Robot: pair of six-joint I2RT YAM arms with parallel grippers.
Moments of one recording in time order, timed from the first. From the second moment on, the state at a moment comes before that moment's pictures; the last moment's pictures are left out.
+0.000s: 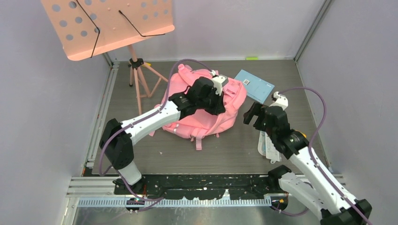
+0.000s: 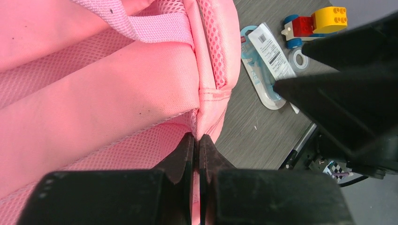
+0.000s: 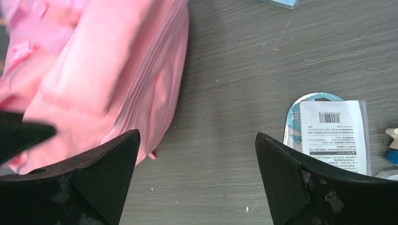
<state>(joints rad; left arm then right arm) -0.84 1.67 1.44 -0.34 0.17 -0.32 0.52 0.70 0.68 -0.52 0.38 0.59</state>
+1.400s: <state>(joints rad) -0.43 1.27 1.00 -0.49 -0.10 -0.31 0.27 1.22 0.61 -0.04 -0.02 0.81</state>
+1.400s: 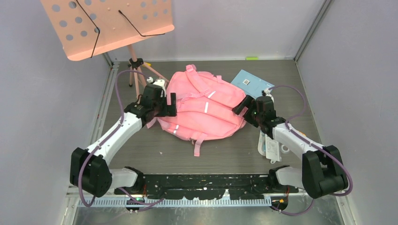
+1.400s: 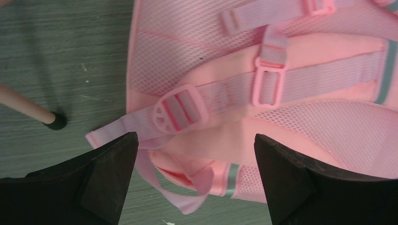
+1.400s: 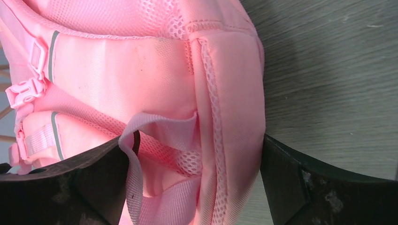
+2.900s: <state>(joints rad) -0.79 1.58 0.94 0.01 -0.03 -0.51 0.75 1.48 1.78 -0.59 0.14 0.17</state>
